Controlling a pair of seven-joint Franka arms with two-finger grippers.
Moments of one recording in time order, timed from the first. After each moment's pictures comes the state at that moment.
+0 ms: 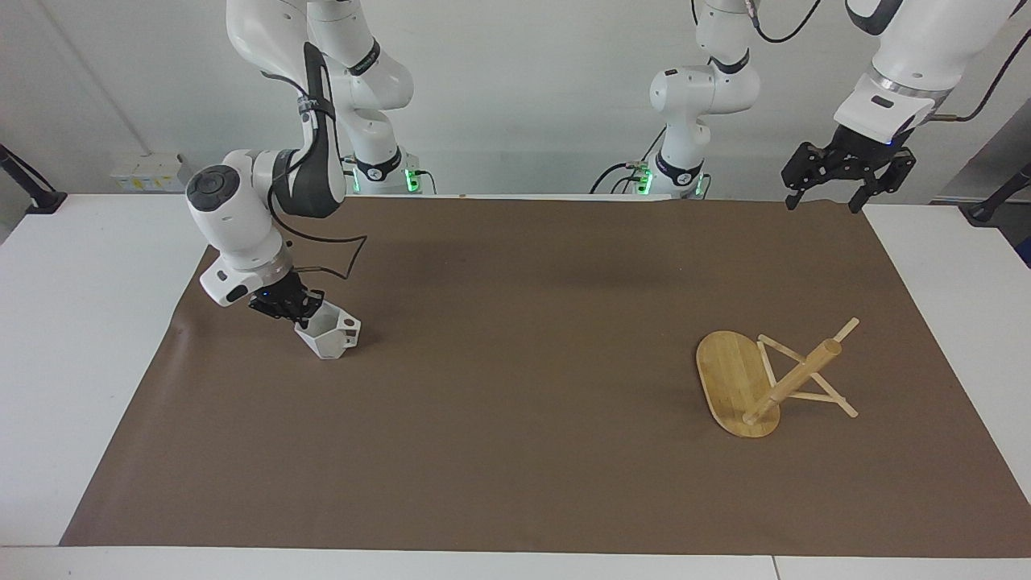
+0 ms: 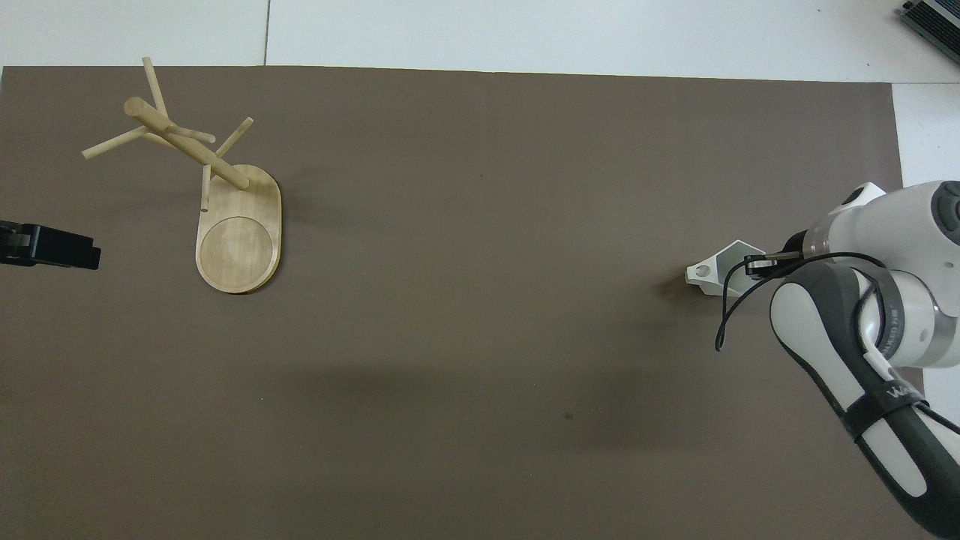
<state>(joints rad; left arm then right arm) 0.01 -0.08 -0.07 -1.60 0.00 1.55 0.08 -0.08 0.13 0.01 -2.08 0.03 2.19 -0.09</state>
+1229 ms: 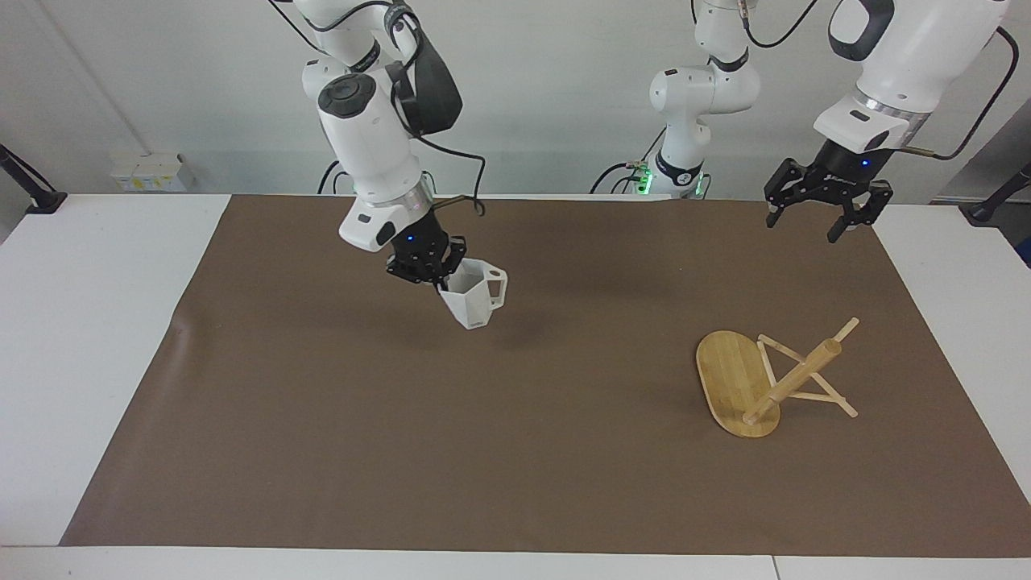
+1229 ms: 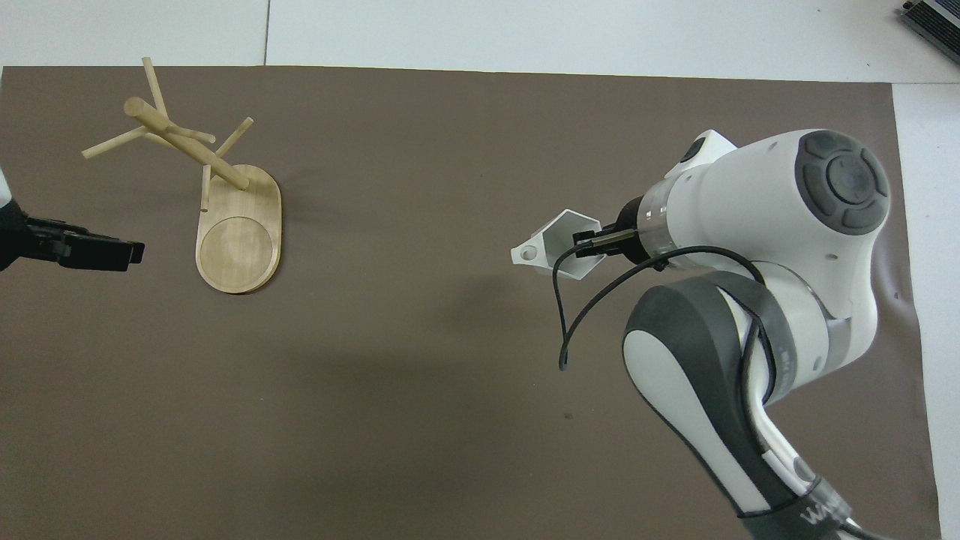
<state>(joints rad) 0.00 -0.15 -0.07 -1.82 -0.17 1.82 0.32 -0.07 0.10 0.46 -1.80 0.20 2.07 0.11</state>
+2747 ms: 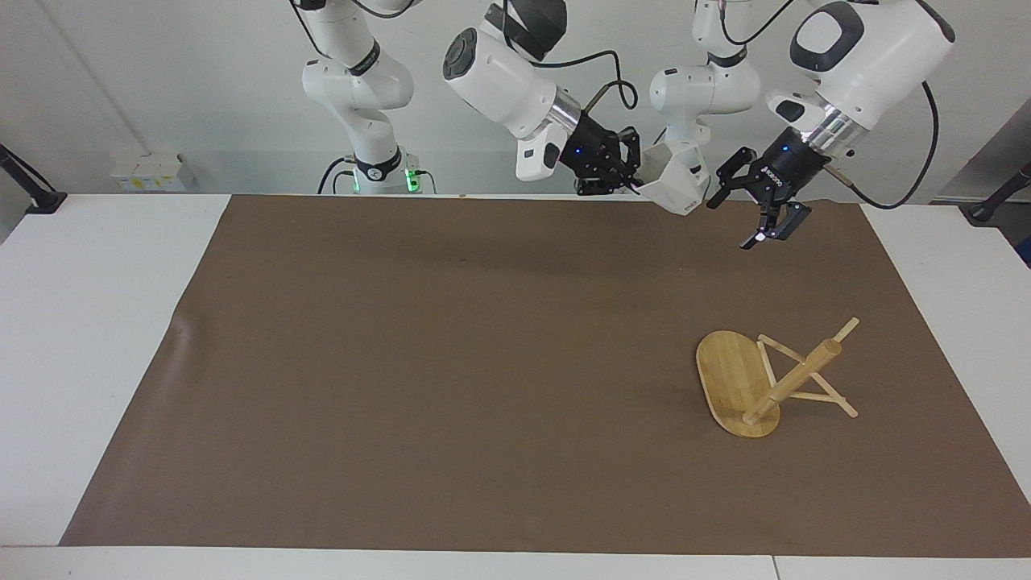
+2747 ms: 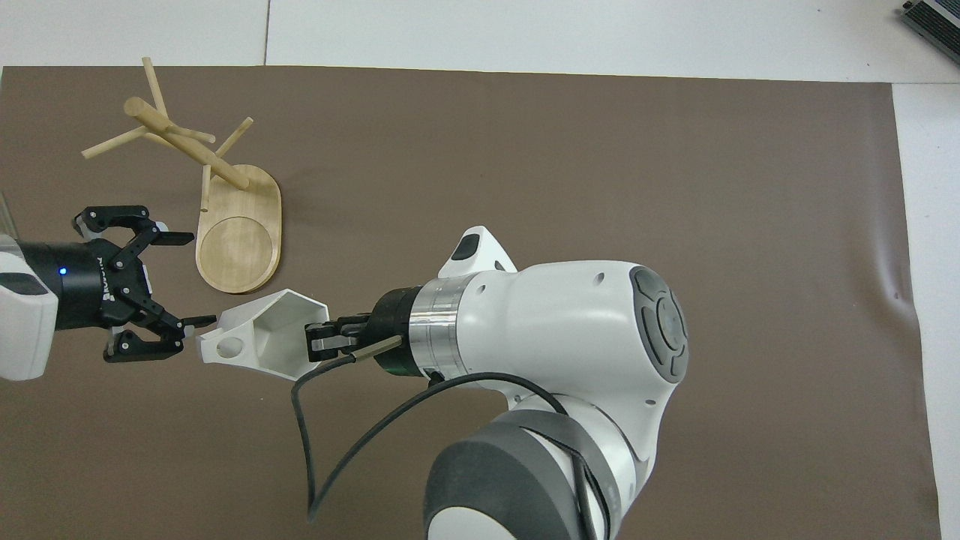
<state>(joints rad) -0.02 -0.30 -0.06 -2.09 -0.53 1.92 1.40 -0.07 0.14 0.84 -1.78 0.76 2.37 0.11</state>
